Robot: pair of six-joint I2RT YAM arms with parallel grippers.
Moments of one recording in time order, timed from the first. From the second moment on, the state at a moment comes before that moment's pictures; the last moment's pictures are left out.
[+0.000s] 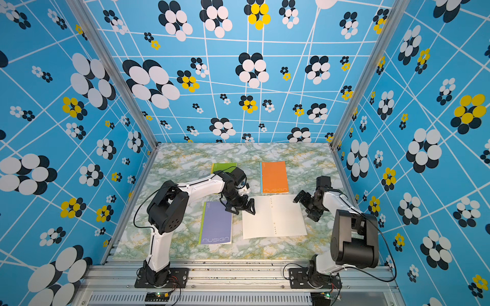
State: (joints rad) left arm -0.69 2.09 1.52 -0.85 0.55 -0.43; right arm -0.15 1.52 0.81 -0.60 -0.30 0.56
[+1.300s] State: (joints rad) left arm -0.81 2.16 1.77 -0.92 0.54 -0.50; right arm -0.06 1.53 0.81 -0.53 -0.30 0.62
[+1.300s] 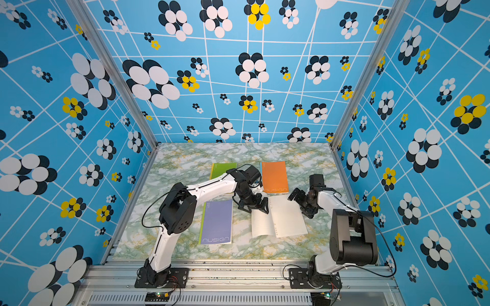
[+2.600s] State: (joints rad) left arm -1.00 2.43 2.19 -0.94 0.52 -0.44; right arm -0.22 1.46 0.81 -0.71 -0.21 0.58
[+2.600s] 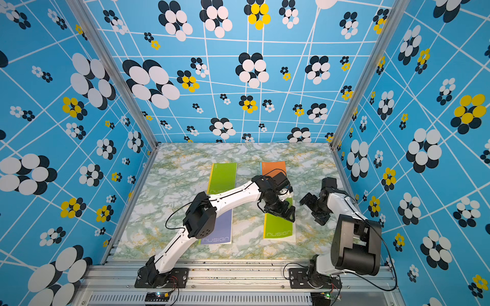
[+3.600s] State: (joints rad) left arm -0.68 2.13 1.92 -0.91 0.46 -0.34; right arm -0.18 1.32 0.78 -0.68 -0.24 0.62
